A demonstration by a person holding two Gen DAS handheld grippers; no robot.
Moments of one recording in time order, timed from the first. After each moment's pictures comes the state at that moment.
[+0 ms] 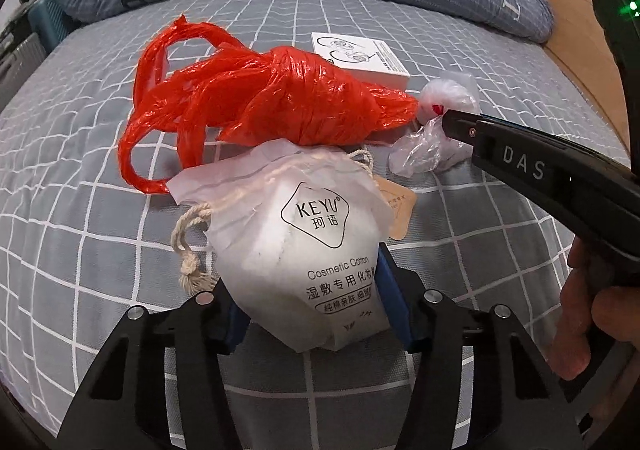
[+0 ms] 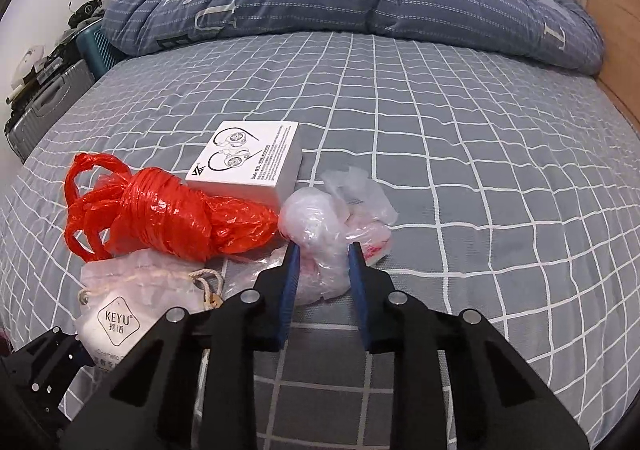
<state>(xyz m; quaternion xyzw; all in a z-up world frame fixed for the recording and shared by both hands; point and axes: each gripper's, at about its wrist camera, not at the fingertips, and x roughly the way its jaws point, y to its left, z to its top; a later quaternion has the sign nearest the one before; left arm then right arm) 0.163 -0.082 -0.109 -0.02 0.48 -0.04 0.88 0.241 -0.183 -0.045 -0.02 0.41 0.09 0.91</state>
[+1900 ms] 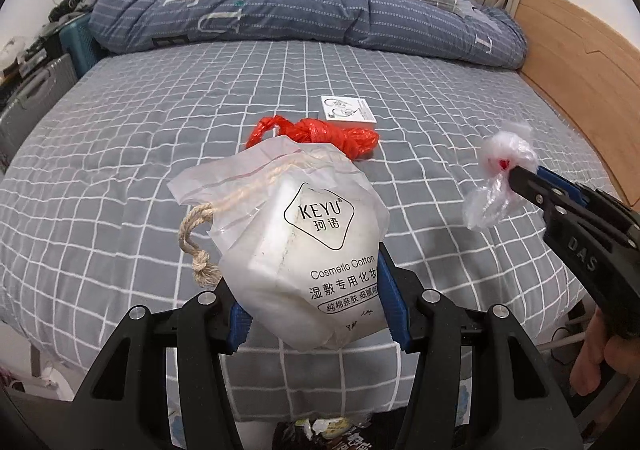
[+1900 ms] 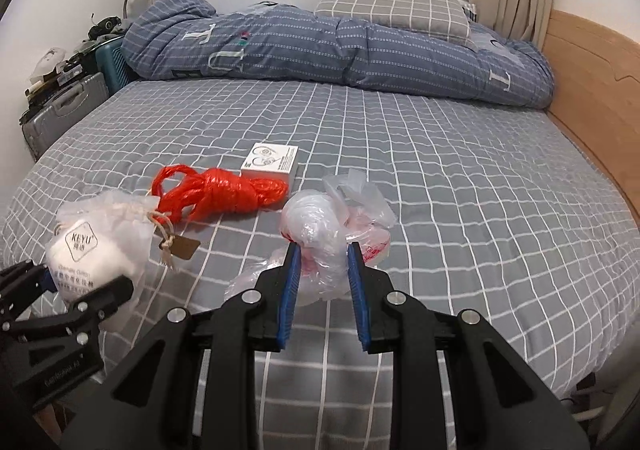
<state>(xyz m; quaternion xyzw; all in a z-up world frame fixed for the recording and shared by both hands) 0.044 -0.060 -0.024 -0.02 0.41 -0.04 0.91 0.072 -0.204 0.037 -0.05 0.34 0.05 0.94</state>
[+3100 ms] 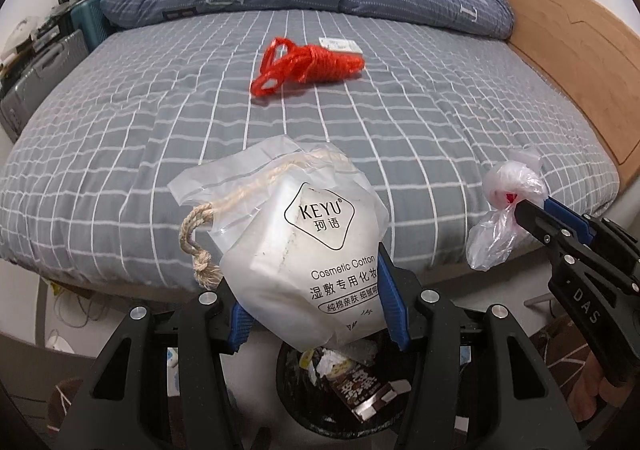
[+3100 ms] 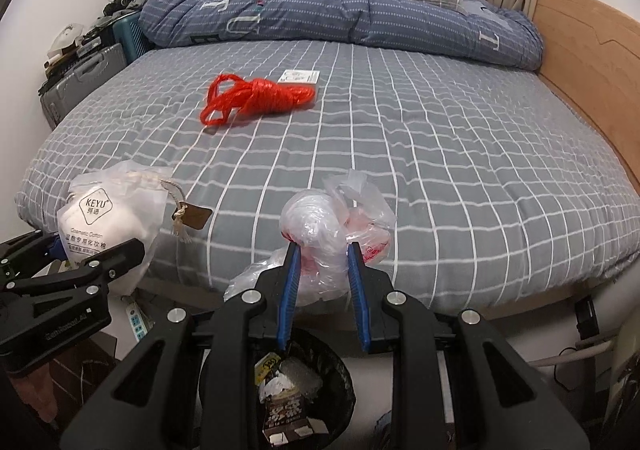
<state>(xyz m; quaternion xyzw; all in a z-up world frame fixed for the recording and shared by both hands) -0.084 -0.060 -0.056 -0.01 0.44 -0.04 0.90 -0.080 -0.196 0.000 -0.04 0.38 0.05 0.92</state>
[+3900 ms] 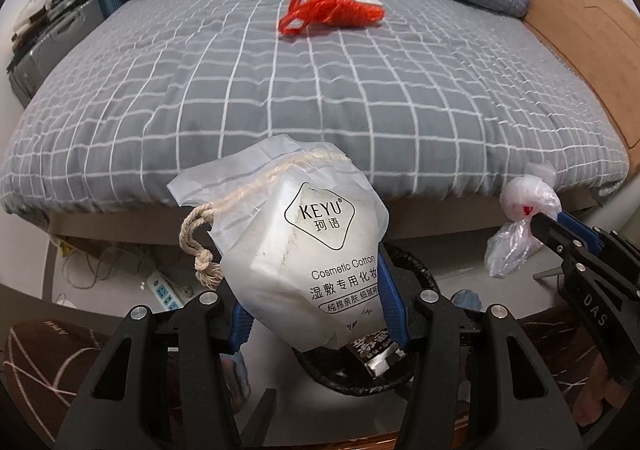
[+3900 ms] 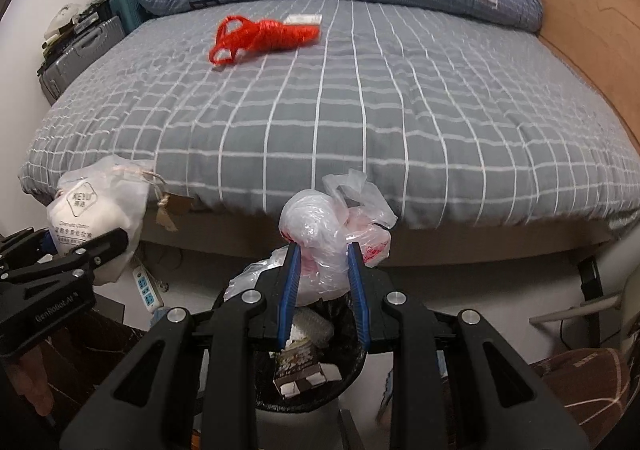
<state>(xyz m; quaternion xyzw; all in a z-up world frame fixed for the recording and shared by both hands) -0.134 -0.047 -0.091 -0.02 0.49 -0.01 0.87 -0.131 -0.195 -0.042 -0.03 0.45 0.05 0.89</state>
